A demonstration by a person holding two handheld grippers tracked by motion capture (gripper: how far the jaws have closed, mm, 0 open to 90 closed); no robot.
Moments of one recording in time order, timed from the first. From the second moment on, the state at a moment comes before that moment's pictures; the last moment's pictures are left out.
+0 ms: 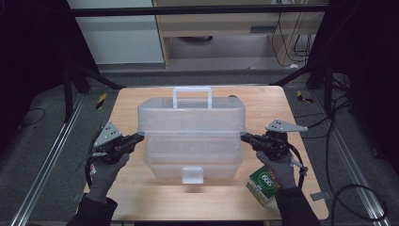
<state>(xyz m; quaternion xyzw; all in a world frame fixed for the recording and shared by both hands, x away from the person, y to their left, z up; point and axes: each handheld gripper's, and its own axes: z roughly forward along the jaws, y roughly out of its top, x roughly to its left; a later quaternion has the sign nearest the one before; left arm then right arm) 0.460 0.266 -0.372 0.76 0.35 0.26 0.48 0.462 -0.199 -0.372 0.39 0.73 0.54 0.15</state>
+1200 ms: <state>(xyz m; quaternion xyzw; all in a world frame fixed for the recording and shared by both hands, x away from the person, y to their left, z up) 0.470 0.256 -0.370 0.75 0.35 0.31 0.47 0.463 -0.196 -0.373 0.39 0.74 0.53 0.15</state>
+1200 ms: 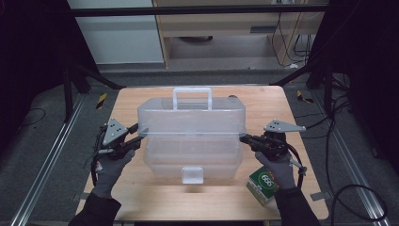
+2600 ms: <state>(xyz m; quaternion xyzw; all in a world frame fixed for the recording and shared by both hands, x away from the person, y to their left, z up) 0.469 0.256 -0.369 0.75 0.35 0.32 0.46 0.477 -0.187 -0.410 0.44 0.79 0.40 0.13</state>
